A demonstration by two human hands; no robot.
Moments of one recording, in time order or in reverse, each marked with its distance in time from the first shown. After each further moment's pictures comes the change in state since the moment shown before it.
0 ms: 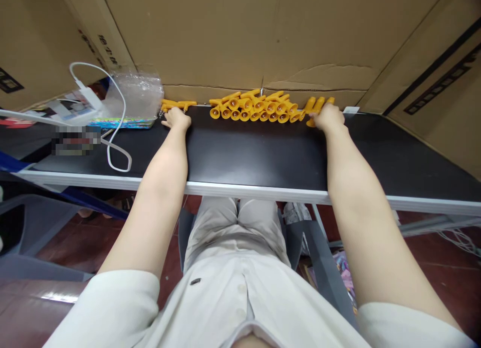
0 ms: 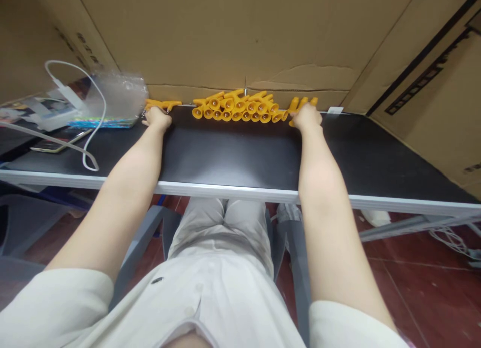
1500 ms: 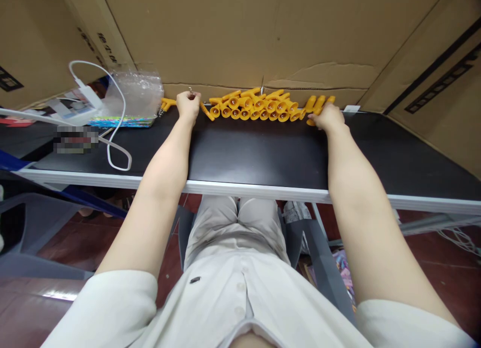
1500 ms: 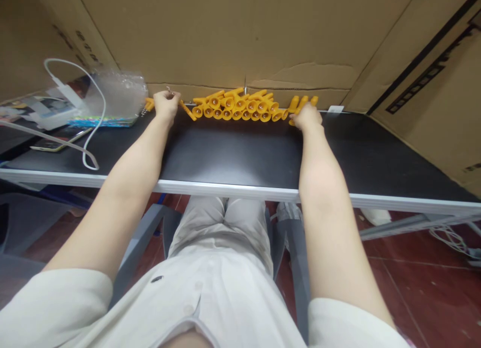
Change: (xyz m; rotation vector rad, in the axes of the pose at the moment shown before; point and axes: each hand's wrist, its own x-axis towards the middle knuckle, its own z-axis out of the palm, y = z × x) left_hand 0.025 0.023 0.030 -0.529 0.049 0.314; right_hand 0.004 0.005 0.003 -0.033 -0.012 0.069
